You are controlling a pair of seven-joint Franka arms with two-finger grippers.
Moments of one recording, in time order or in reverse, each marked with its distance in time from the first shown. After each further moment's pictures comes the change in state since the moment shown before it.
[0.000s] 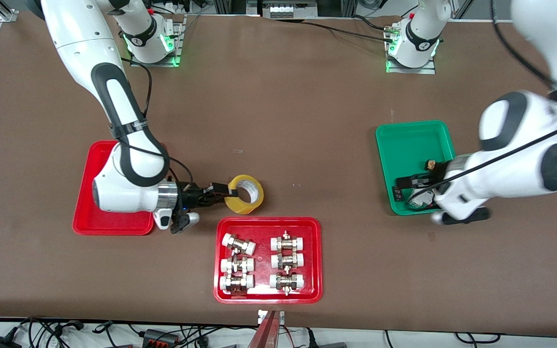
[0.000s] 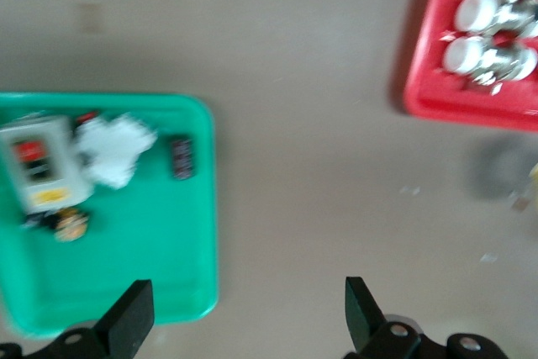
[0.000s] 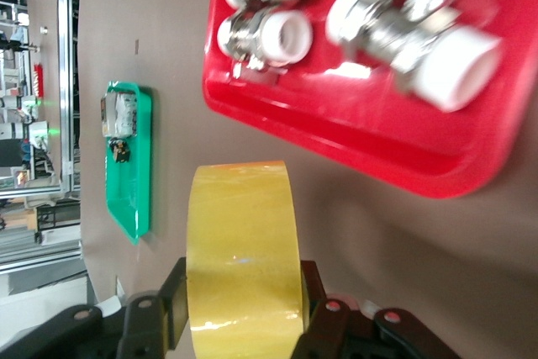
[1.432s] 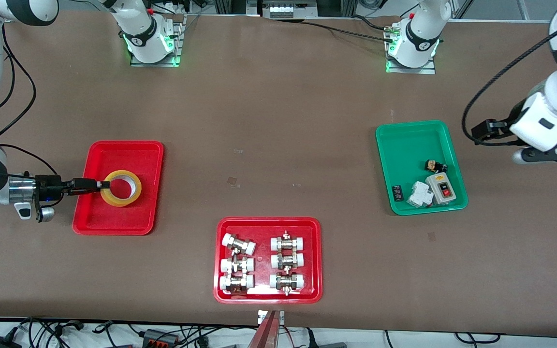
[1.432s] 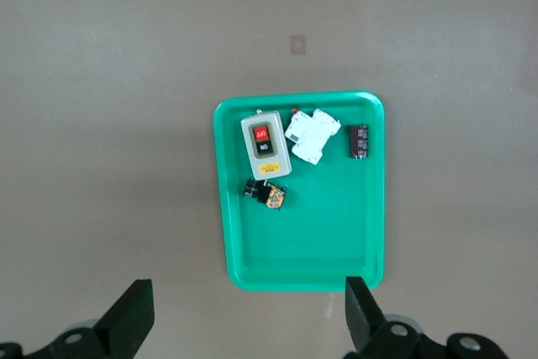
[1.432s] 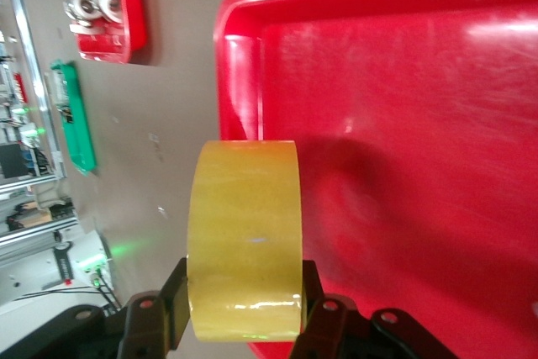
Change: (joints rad) left arm 0.143 -0.359 -0.025 -0.238 0.219 -0.002 0.152; right arm -0.576 0.042 -0.016 0.008 -0.321 -0.399 -0.168
